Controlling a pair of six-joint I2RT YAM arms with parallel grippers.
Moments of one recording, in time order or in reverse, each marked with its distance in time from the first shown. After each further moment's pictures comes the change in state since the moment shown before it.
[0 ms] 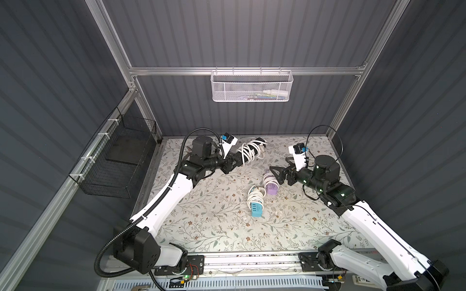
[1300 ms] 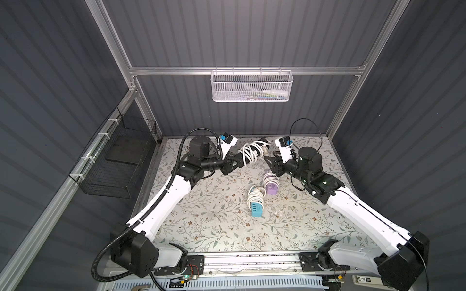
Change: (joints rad) left arm 0.000 -0.028 -0.003 0.001 0.101 -0.031; right arm 0.068 0.196 0.094 0.117 0.117 -0.078
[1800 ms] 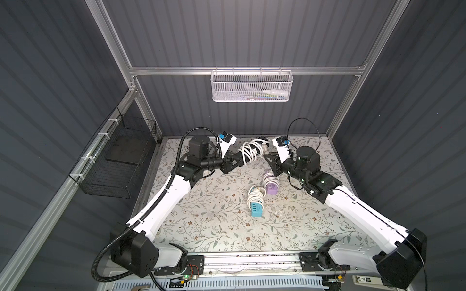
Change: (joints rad) left arm 0.003 0.000 0.000 0.025 0.006 -0.031; right arm 0.013 0.022 0.012 0.028 -0.020 0.003
